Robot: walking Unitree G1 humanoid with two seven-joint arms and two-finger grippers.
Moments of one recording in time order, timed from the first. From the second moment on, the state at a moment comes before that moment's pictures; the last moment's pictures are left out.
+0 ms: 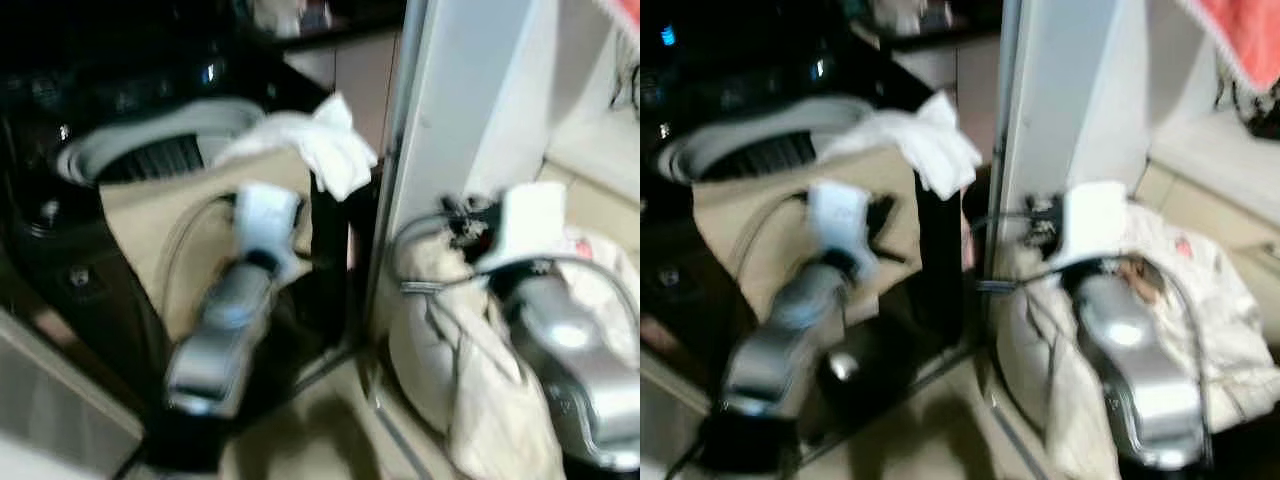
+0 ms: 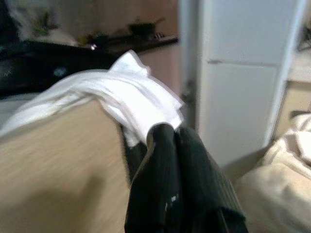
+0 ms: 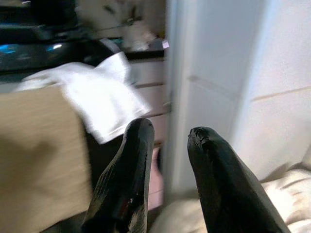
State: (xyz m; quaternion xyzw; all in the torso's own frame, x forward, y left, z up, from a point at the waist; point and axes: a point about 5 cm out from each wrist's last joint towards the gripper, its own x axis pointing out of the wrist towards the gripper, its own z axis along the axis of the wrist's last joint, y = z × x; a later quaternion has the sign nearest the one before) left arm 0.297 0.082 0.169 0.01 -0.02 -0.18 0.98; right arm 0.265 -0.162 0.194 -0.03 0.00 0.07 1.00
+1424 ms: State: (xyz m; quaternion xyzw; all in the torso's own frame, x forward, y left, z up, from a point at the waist) left arm 0.301 0.127 0.213 0.11 -0.07 -0.17 0.98; right arm 0.331 -0.174 0.192 0.05 0.04 0.06 1.00
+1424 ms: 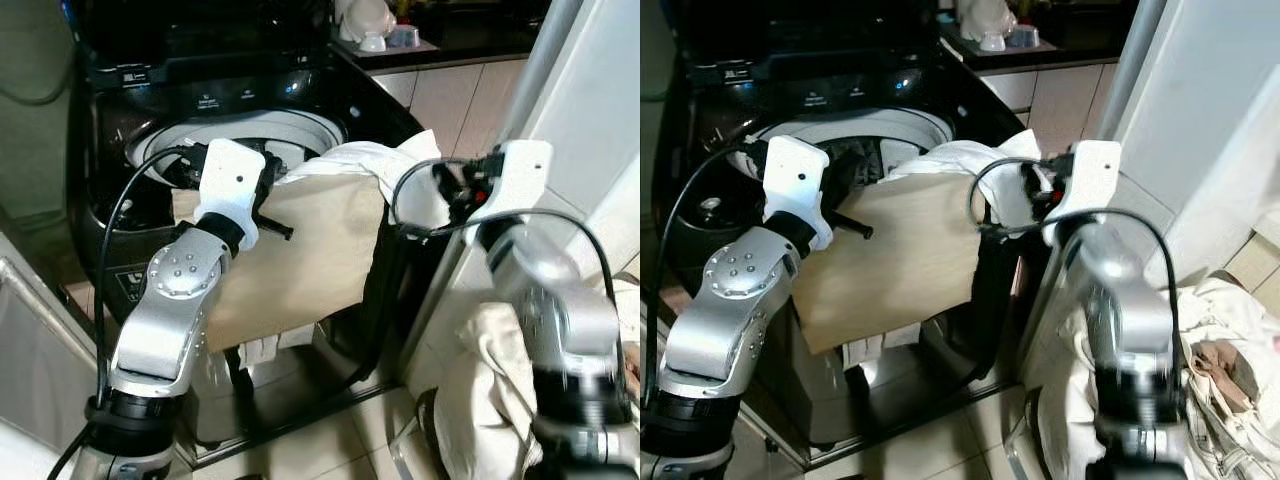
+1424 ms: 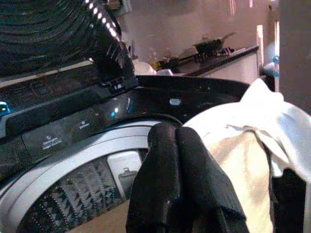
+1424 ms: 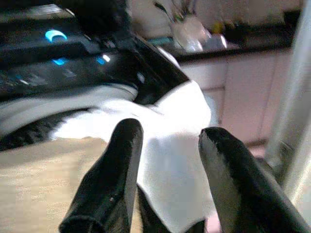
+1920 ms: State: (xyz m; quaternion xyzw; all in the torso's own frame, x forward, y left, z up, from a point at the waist) left arm 0.294 0.128 0.210 0.13 -0.06 -0.20 0.97; right arm 0.379 -0.218 0.147 0.09 0.14 -0.06 0.98
